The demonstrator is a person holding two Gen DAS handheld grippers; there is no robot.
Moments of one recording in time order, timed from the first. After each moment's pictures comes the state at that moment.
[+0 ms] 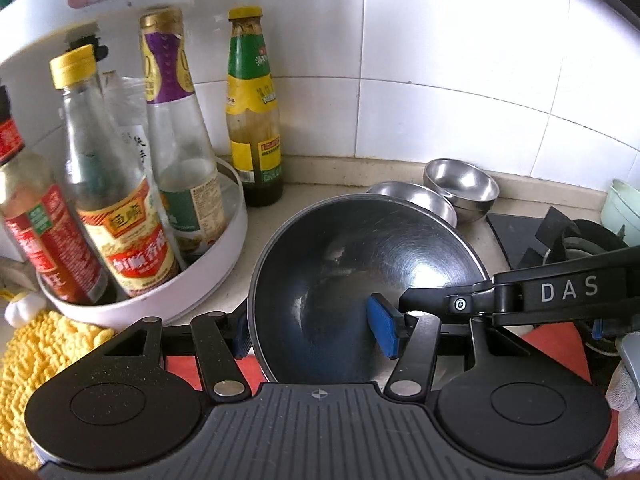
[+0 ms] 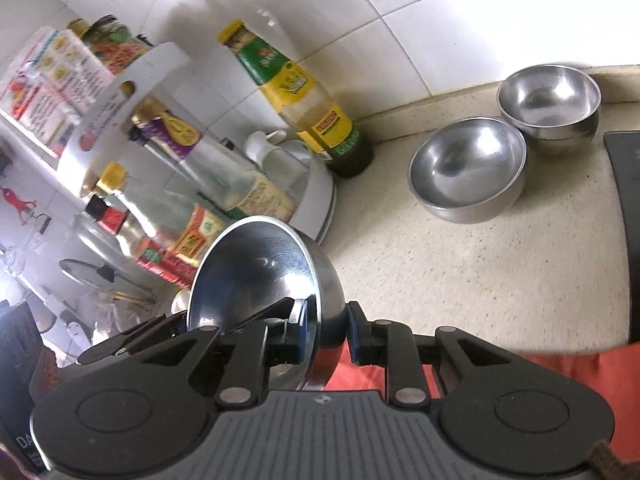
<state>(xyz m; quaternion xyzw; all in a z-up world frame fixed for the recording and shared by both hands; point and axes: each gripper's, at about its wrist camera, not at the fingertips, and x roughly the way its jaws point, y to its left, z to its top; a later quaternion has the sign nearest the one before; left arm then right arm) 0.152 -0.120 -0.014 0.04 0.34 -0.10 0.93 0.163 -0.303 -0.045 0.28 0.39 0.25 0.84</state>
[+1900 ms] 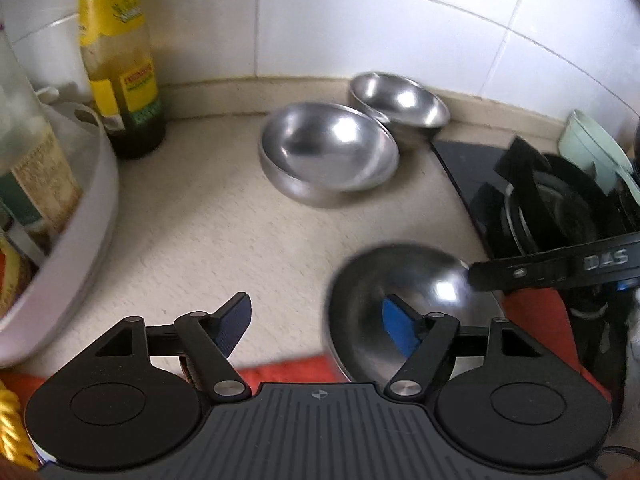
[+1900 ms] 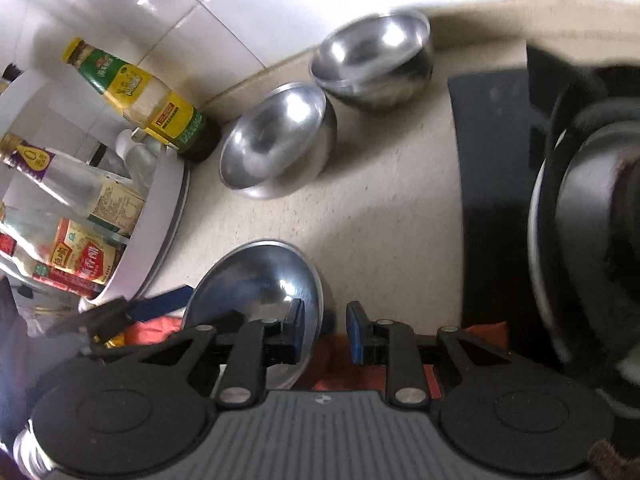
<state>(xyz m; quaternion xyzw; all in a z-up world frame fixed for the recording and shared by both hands) 0.229 -0.179 -0.062 0.06 0.45 -0.22 0.87 0.194 -0.393 -0.097 0.26 0.48 0.13 0.83</state>
